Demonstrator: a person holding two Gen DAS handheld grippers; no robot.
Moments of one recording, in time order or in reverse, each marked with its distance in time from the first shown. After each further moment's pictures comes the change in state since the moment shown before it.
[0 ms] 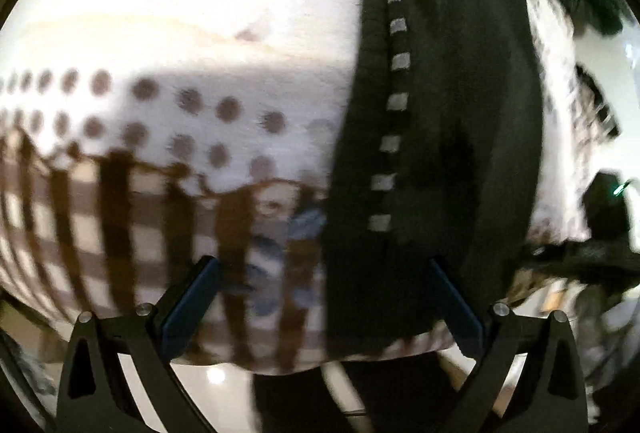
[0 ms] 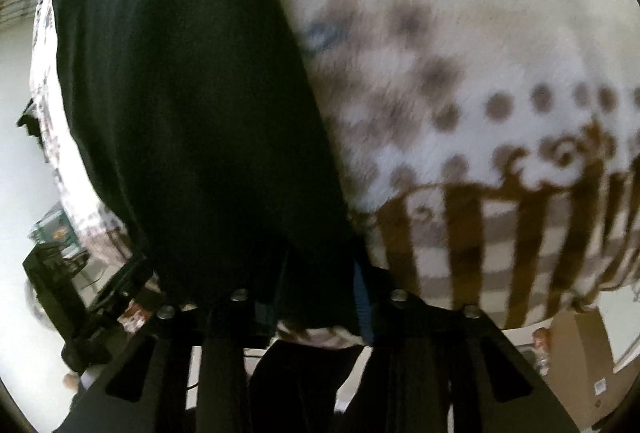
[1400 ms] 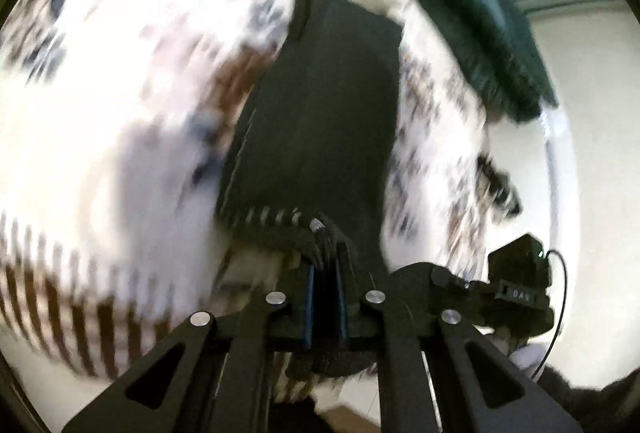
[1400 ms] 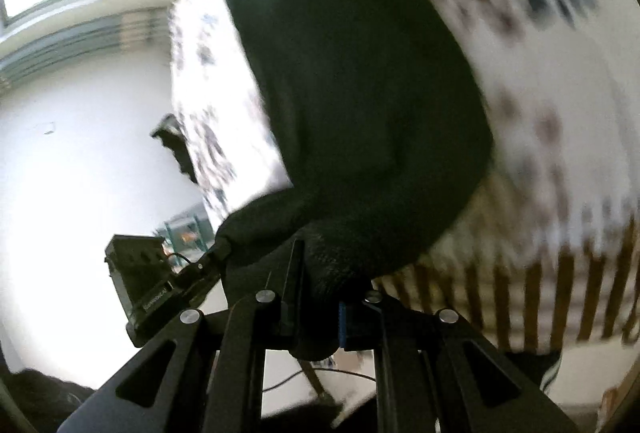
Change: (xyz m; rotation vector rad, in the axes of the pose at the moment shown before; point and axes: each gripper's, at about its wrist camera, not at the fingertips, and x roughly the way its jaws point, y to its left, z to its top) left arm -0.133 -0.045 0.098 -0.048 -0.255 -0.305; right arm -0.127 0.064 0.023 -0.101 -0.180 0.494
